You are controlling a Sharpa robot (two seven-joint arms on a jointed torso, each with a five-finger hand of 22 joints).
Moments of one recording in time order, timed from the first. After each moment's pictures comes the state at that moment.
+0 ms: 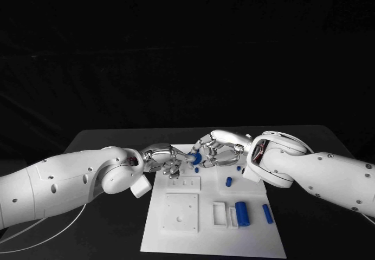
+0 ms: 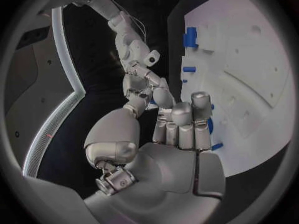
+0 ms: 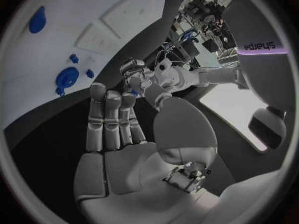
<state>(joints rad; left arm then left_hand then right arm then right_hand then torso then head) 1.36 -0.80 -0.15 1.45 -0.35 0.12 0.08 0.82 0.09 0.55 -0.21 0.05 1.05 0.04 0.24 0.77 1.36 -0.06 1.08 0.44 1.24 -0.15 1.47 0.58 0.08 0.97 -0.14 1.07 1.26 1.33 -0.71 -0.01 1.50 -1.19 -0.11 0.17 1.12 -0.09 0.50 -0.29 0.50 0.85 0.11 0.30 0.42 1.08 0.01 1.12 0.85 1.18 -0.08 0.91 1.31 0.25 1.12 0.03 0.73 1.29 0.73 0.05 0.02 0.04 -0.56</state>
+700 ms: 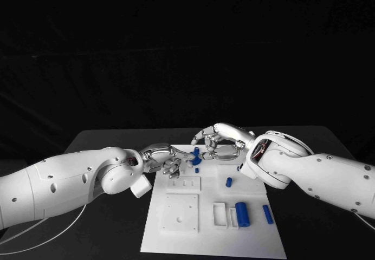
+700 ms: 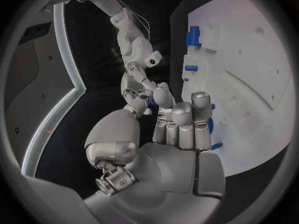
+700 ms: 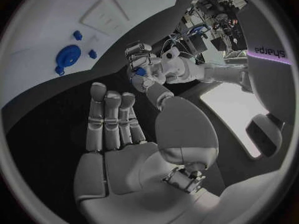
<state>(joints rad) 1.36 -0.80 -0.15 1.45 -0.31 0.11 0.08 0.81 0.10 0.55 -0.21 0.05 1.06 0.04 0.25 0.78 1.36 -0.07 1.08 0.44 1.24 -0.16 1.46 0.58 0.08 0.97 -0.14 1.07 1.26 1.32 -0.70 -0.01 1.49 -1.20 -0.27 0.18 1.10 -0.11 0.50 -0.29 0.48 0.82 0.15 0.27 0.41 1.05 0.04 1.11 0.85 1.15 -0.07 0.91 1.29 0.25 1.09 0.03 0.72 1.28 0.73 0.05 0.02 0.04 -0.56</state>
